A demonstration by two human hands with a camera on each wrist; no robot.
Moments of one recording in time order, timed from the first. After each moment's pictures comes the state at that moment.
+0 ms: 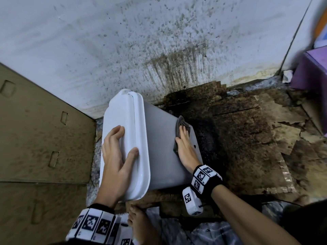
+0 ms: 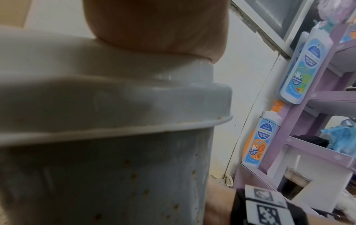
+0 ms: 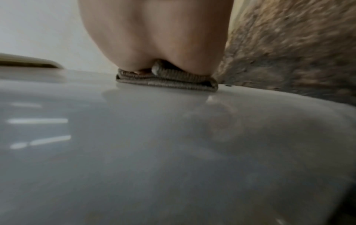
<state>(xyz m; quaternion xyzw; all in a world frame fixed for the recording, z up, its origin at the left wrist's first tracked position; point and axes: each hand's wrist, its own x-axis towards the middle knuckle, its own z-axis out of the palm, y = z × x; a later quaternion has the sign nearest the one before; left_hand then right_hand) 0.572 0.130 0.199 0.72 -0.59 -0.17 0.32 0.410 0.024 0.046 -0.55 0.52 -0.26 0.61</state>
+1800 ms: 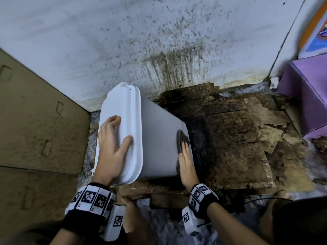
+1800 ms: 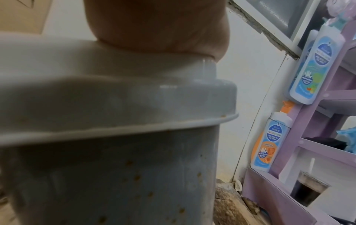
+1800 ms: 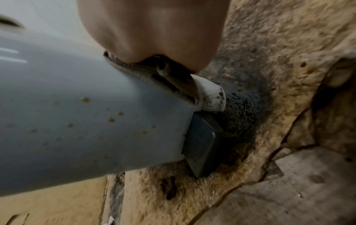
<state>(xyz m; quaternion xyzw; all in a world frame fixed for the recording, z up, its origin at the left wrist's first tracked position) 0.578 0.128 0.193 0.71 -0.60 -0.14 0.34 0.381 0.104 0.005 -0.52 0.54 -0.32 0.58</state>
